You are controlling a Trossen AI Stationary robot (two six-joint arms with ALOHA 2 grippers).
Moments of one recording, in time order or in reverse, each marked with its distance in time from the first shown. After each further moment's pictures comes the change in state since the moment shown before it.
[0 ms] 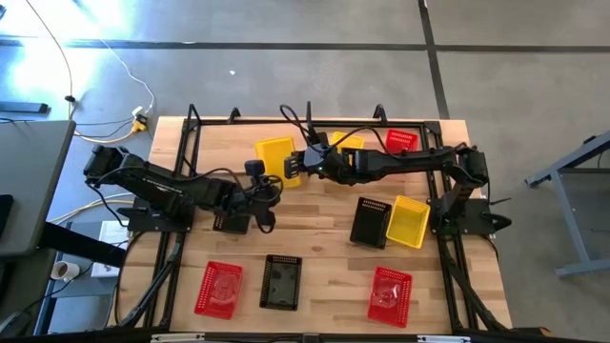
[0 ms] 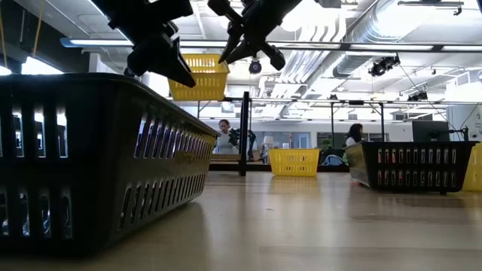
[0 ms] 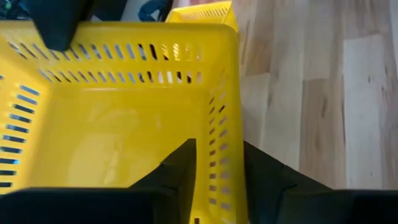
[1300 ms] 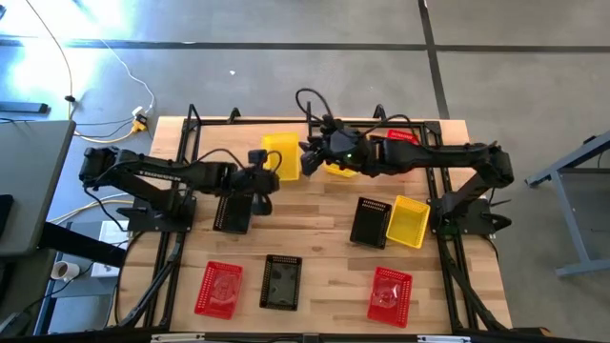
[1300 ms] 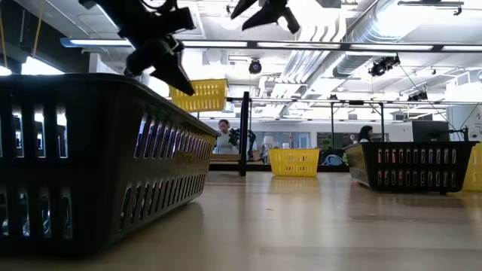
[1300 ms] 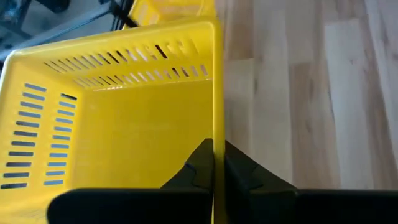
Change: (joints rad) left arm 0.199 -0.048 -0.001 -0.031 0.318 0.114; right arm -0.001 -0.203 0.000 -0.054 -0.027 -0.323
